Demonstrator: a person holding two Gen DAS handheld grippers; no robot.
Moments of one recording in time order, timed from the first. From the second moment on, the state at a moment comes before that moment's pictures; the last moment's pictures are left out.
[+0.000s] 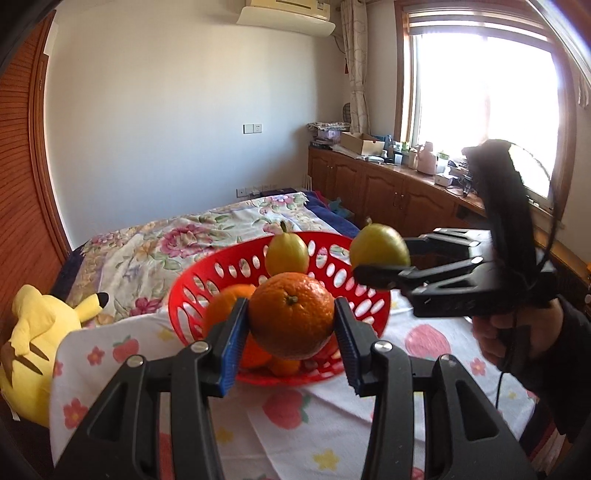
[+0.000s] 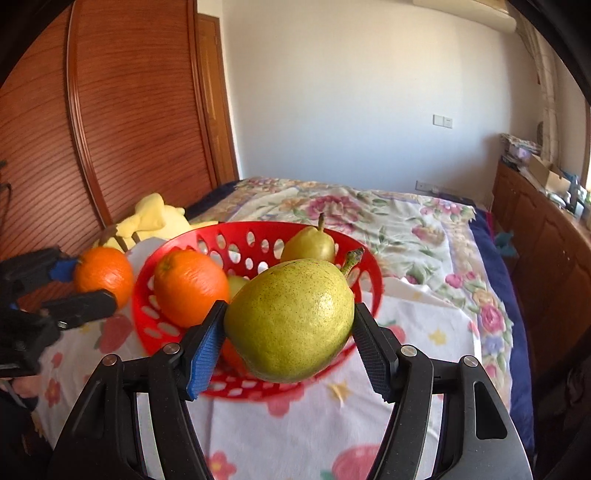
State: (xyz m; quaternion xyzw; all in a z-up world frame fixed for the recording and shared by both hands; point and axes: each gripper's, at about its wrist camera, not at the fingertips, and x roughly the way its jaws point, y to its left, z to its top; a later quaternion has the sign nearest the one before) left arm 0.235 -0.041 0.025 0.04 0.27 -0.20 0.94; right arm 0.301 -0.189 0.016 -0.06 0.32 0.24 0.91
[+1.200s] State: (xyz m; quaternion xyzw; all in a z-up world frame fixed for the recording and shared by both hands) left arm 0.318 -0.073 0.004 0.06 0.31 -0.18 0.93; right arm 0.340 -0.204 0.001 -0.03 0.33 0.23 0.91
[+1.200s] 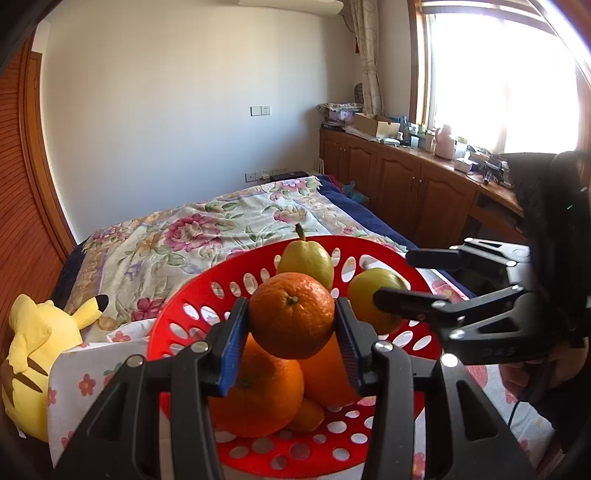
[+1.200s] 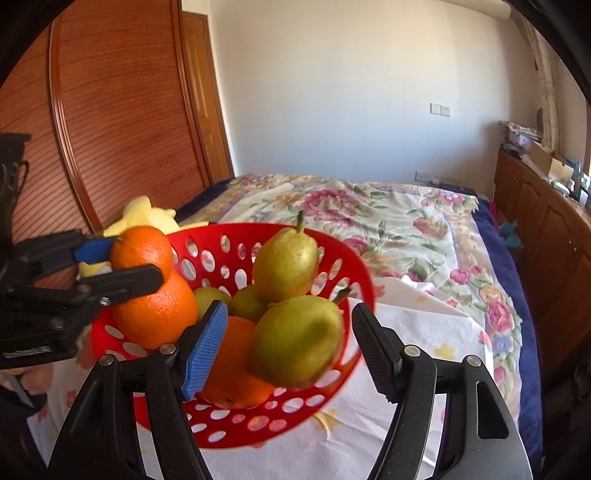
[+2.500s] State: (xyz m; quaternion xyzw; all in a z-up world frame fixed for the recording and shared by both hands) left arm 0.294 -0.071 0.002 0.05 0.32 -0.16 0.93; right arm 0.288 -0.218 0.003 -0.01 0.32 0.20 0.93
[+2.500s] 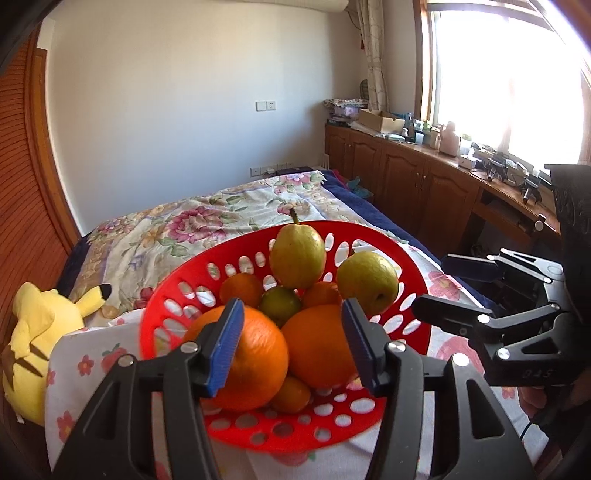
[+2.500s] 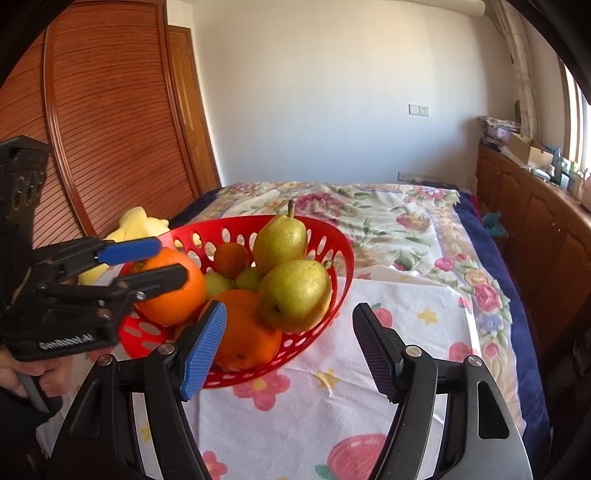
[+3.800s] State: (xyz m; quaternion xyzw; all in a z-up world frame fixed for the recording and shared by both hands) left arm 0.113 -0.014 0.081 0.03 0.19 -0.09 0.98; right arm 0.141 -0.189 0.085 -0.01 0.19 0.13 0.97
